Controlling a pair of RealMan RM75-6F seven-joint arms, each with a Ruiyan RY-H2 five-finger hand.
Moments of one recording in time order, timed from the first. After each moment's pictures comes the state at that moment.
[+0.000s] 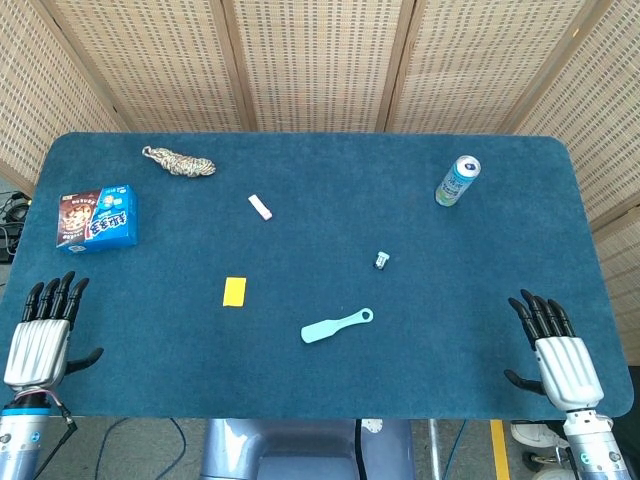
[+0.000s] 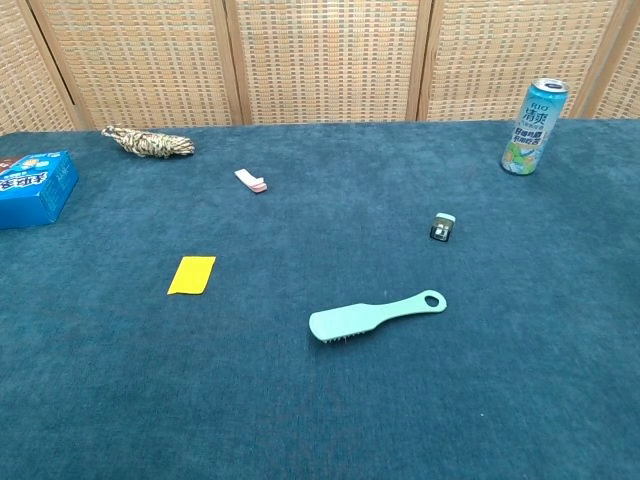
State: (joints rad) left arm -0.11 -1.23 -0.05 -1.77 1.41 1.48 0.43; right arm 0.10 -1.14 0.02 -1.70 -1.56 1.44 -0.07
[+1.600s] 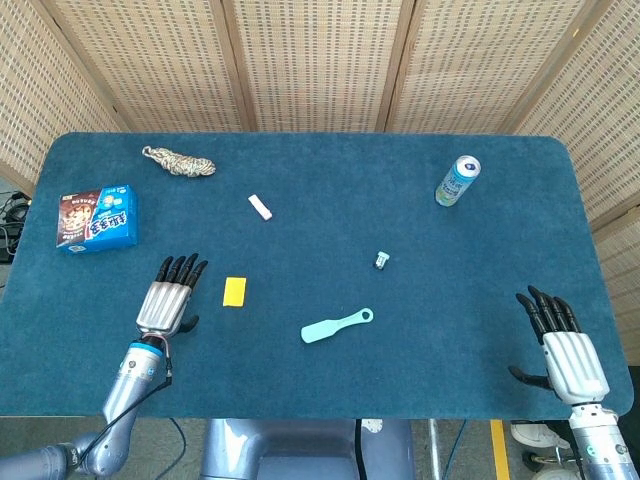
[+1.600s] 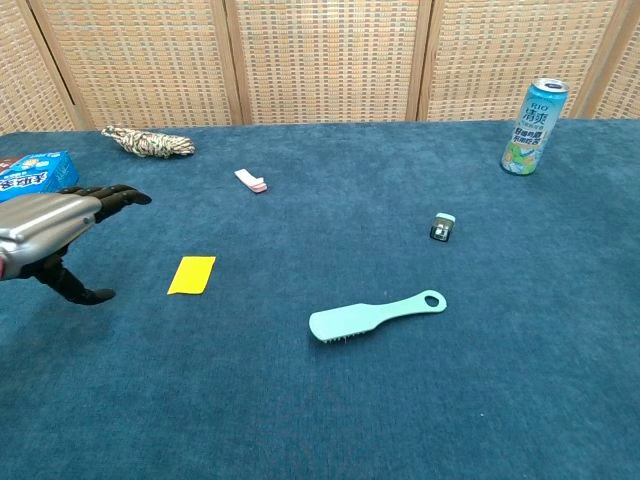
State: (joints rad) left arm -0.46 -1.61 -0.17 -1.49 1.16 1.12 0.60; right arm 0.11 -1.12 0.03 -1.69 -1.52 1.40 0.01
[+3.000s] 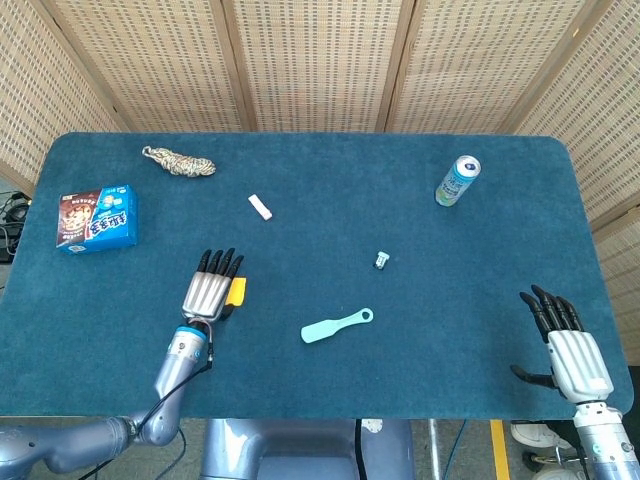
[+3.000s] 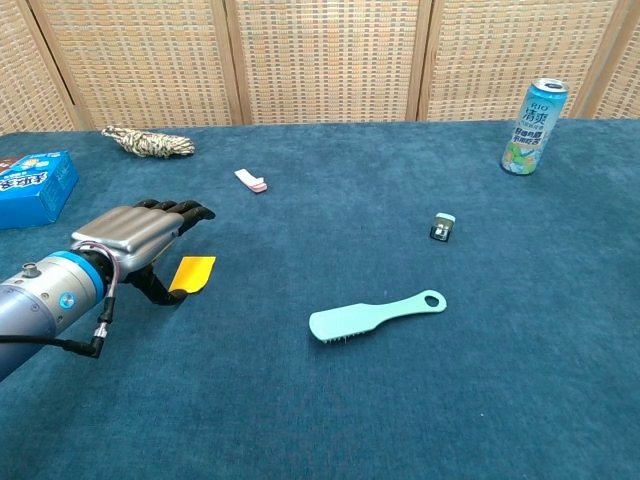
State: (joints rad) left arm -0.64 -1.85 -0.20 -1.22 1.03 1.07 0.69; right arm 0.12 -1.10 0.03 -1.67 -1.51 1.38 0.08
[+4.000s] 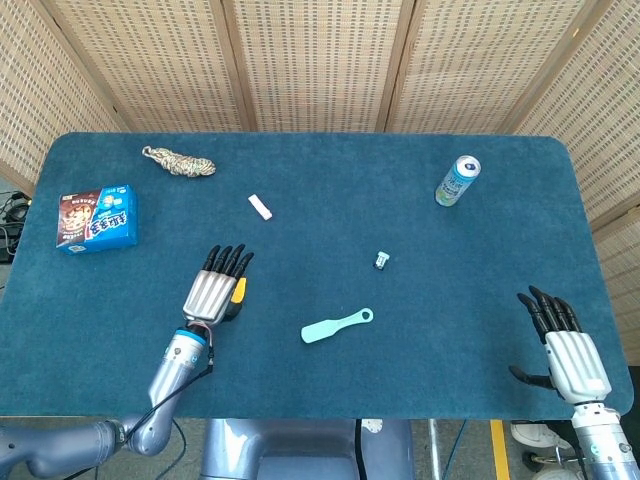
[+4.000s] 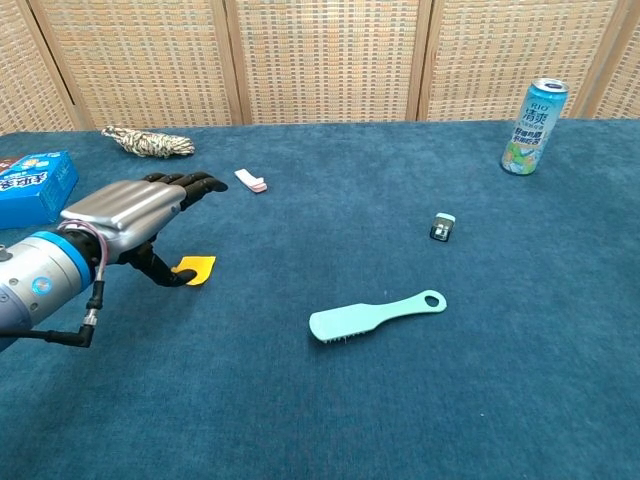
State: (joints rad) left arm -0.62 -1.77 -0.16 -1.37 1.14 1.14 0.60; right arm 0.12 -1.11 0.03 -1.68 -1.51 1.38 0.06
